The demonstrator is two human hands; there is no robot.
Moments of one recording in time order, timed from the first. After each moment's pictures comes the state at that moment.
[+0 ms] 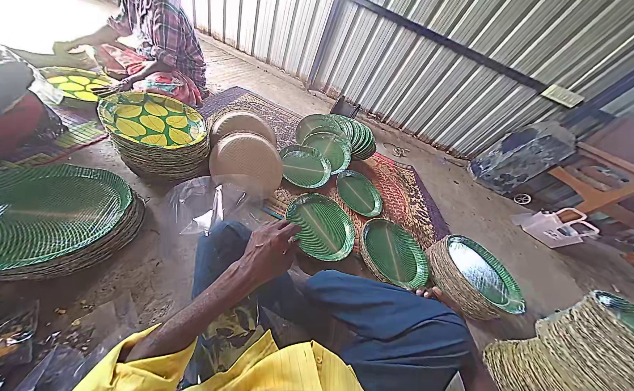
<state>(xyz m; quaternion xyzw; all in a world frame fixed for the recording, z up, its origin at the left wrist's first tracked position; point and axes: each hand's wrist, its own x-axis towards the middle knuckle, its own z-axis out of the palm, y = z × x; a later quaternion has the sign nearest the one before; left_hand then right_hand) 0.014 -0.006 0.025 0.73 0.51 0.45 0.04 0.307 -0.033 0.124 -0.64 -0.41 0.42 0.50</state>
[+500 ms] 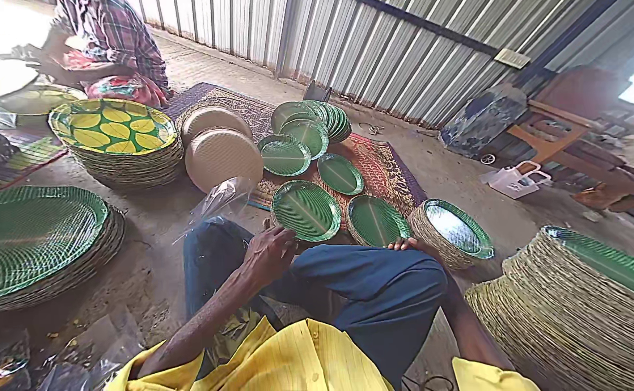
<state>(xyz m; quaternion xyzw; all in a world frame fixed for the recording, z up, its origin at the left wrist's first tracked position) 0.041 -0.023 0.000 0.76 0.50 0.41 0.10 0.461 0.062 0.022 -0.32 -0.61 0.57 0.45</state>
